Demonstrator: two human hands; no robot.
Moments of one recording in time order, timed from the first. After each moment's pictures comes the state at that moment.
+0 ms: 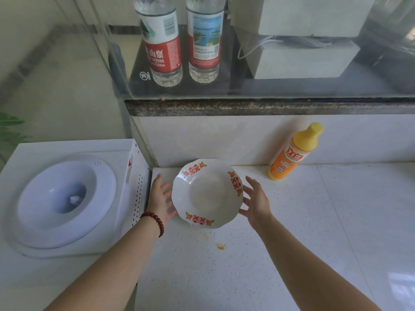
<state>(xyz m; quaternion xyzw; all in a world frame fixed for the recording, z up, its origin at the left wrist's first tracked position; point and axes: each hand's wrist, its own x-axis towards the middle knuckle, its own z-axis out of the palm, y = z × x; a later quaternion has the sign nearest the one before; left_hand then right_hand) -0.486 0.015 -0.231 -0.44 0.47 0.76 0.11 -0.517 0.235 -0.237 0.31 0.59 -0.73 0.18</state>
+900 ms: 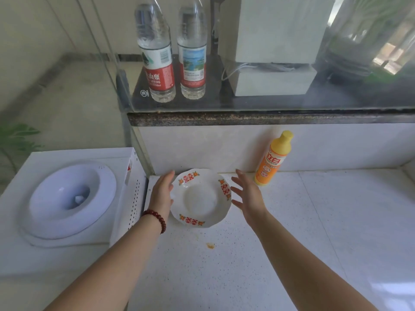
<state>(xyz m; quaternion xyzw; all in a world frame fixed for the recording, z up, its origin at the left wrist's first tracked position) -0.465 0.051 -0.171 -0.30 0.60 0.74 0.02 -0.492 0.244 -0.165 0.18 0.64 -0.73 0.16</state>
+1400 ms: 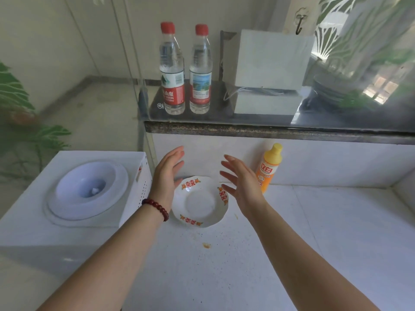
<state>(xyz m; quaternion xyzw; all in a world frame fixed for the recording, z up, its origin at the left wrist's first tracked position) -0.423 0.073 -0.080 -0.16 0.61 0.77 -0.10 -0.458 0.236 -0.085 0.03 0.66 -0.74 0.13</state>
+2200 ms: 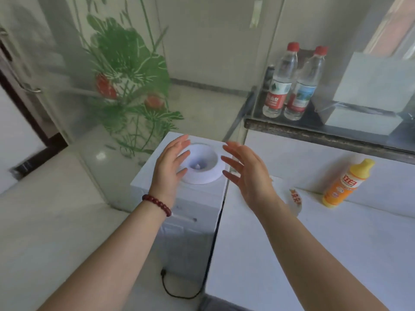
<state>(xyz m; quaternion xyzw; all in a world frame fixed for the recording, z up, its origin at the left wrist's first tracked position) -0.237 -0.107 -0.038 -0.18 0.56 0.78 -0.22 -0.313 0.038 -0.033 -0.12 0.61 -0.75 0.20</state>
